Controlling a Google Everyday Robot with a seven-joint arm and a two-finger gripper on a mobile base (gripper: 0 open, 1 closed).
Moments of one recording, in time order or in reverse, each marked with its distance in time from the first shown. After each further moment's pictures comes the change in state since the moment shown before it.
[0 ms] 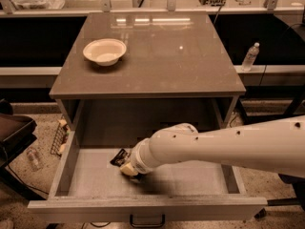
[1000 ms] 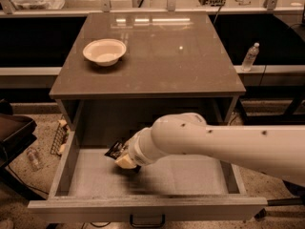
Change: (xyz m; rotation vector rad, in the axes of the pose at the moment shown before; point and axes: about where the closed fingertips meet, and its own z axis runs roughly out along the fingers) arm -0.040 0.010 -0.050 0.002 -0.057 -0.050
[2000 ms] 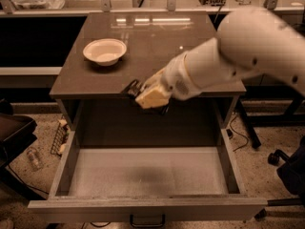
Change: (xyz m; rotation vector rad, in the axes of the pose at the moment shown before) arm -0.096 -0.064 -0.201 -0.021 -0.161 -0.044
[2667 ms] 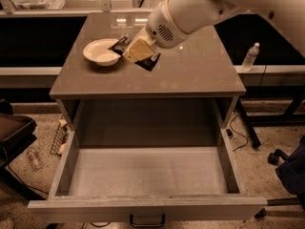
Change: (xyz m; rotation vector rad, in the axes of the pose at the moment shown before) arm -0.094 -0.056 -0.026 0.065 0.004 -0.032
